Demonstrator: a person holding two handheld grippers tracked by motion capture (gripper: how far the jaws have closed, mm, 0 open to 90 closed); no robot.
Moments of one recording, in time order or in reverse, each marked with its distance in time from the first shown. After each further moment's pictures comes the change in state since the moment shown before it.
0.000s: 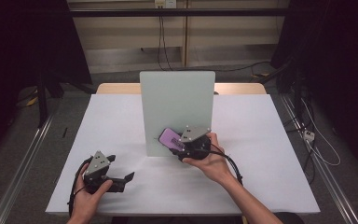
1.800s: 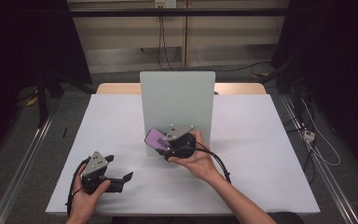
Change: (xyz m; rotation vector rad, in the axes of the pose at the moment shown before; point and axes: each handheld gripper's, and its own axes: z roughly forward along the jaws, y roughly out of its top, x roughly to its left) left arm 0.002 -0.001 -0.005 -0.008 0.006 -0.009; right arm 0.012 0.024 0.027 -0.004 0.056 -0.001
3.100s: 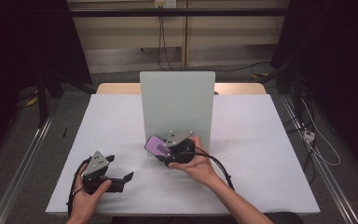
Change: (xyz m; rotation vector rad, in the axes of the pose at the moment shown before) left arm 0.000 -0.001 0.003 0.003 -0.006 0.000; right arm 0.009 -0.018 0.013 0.013 0.052 0.008
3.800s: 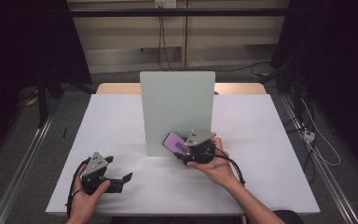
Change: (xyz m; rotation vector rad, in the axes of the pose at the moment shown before) left arm 0.001 -0.003 -0.002 0.012 0.012 -0.013; right arm -0.017 -0.027 -0.049 -0.008 -0.100 0.022
